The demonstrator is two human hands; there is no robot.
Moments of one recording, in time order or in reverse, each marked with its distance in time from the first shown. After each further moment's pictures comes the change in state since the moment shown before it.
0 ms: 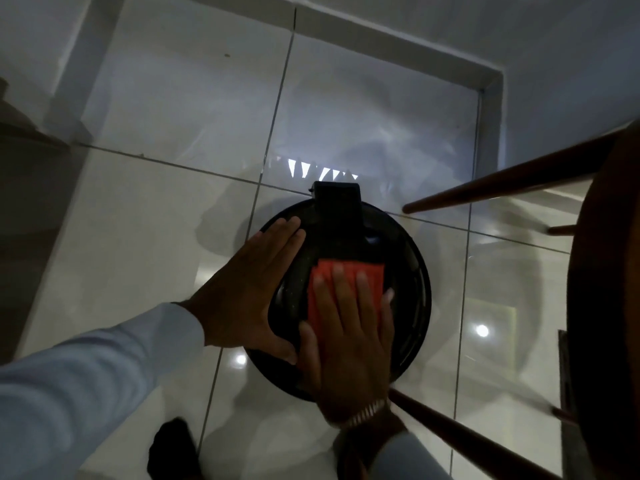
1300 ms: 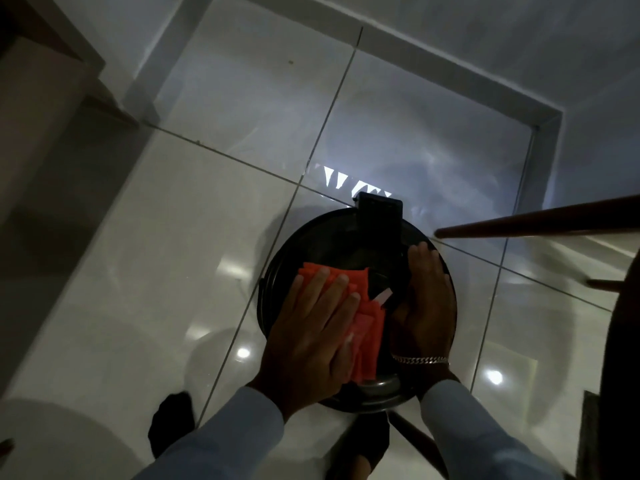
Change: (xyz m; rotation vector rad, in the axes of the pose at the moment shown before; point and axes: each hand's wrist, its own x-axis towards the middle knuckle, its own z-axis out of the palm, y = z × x) left_hand -0.011 0.079 0.083 0.068 0.751 -0.110; right_hand 0.062 0.063 -0.011 0.318 0.082 0.069
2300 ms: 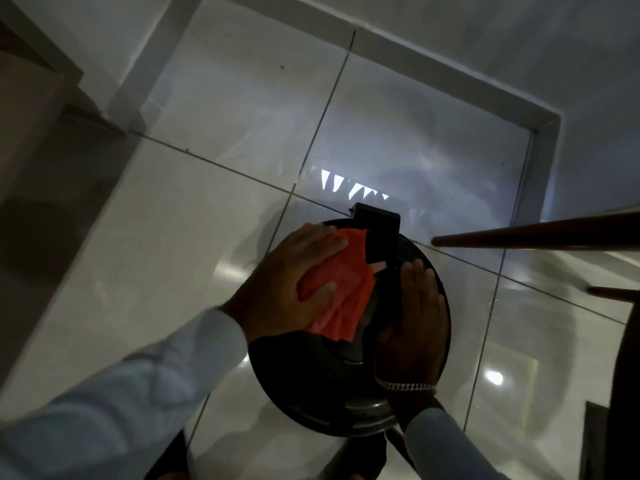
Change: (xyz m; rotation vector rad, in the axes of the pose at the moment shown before) left_hand 0.092 -0.062 -0.030 -0.360 -0.305 -0.156; right_hand -0.001 -0.001 0.015 -0.146 0.121 0.018
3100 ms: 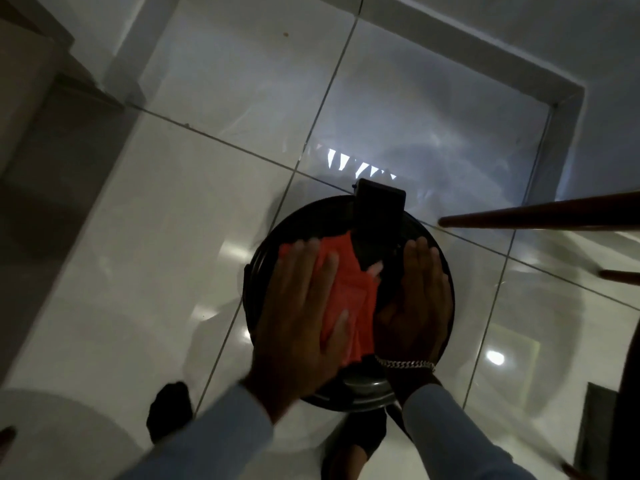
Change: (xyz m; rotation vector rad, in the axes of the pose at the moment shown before) left_hand -0.063 0.041 0.067 0.260 0.276 -0.155; right_hand 0.003 -0.004 0.000 0.064 0.000 0.031
